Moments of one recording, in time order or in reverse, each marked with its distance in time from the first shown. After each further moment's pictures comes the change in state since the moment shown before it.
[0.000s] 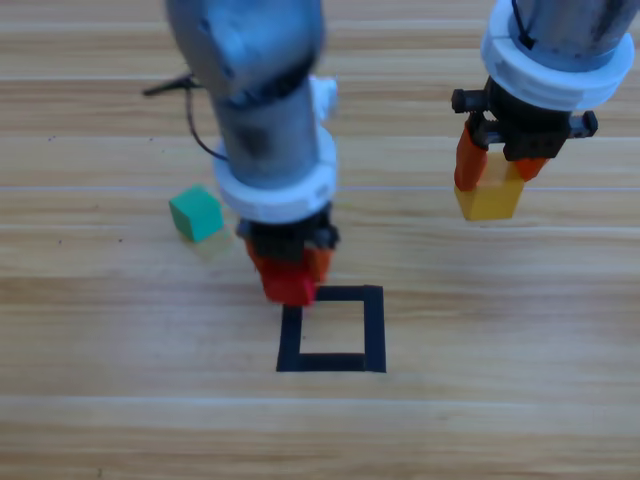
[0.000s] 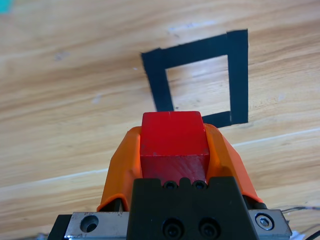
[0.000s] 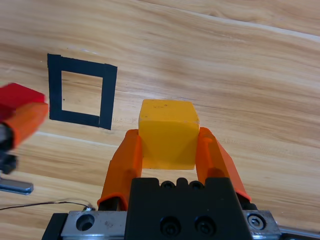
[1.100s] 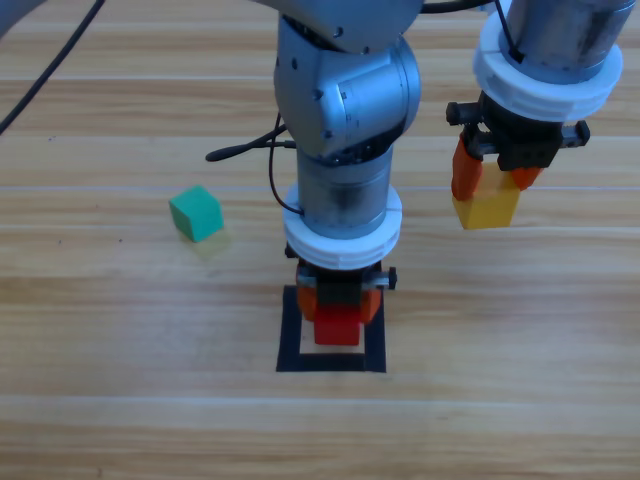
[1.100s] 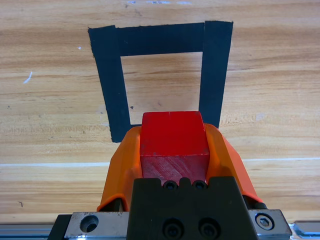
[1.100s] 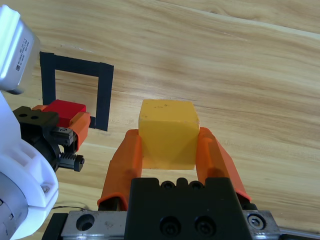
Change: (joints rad) arm 0 -0.083 0.180 -0.183 0.092 -0.009 -0.257; arm 1 0.000 0.025 -0.001 0.000 0.000 -0.006
